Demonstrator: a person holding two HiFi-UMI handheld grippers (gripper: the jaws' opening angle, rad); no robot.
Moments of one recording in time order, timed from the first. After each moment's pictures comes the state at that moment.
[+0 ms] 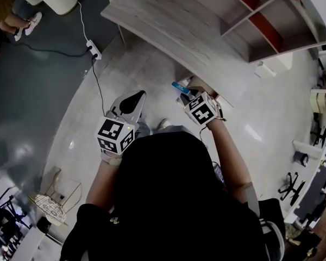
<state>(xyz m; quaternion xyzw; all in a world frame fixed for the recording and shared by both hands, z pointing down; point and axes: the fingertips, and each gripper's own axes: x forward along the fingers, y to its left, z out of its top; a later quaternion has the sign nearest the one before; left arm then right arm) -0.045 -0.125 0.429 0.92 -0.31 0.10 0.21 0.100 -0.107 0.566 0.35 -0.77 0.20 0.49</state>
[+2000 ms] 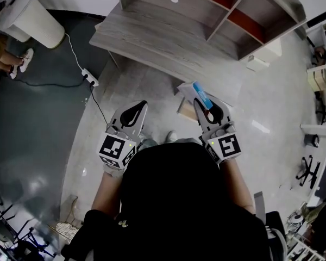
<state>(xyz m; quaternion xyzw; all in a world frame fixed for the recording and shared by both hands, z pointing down) -0.024 -0.138 0.364 0.96 -0.24 0.07 0.12 0.121 -0.099 0.341 0.60 -0.79 0.03 0.10</state>
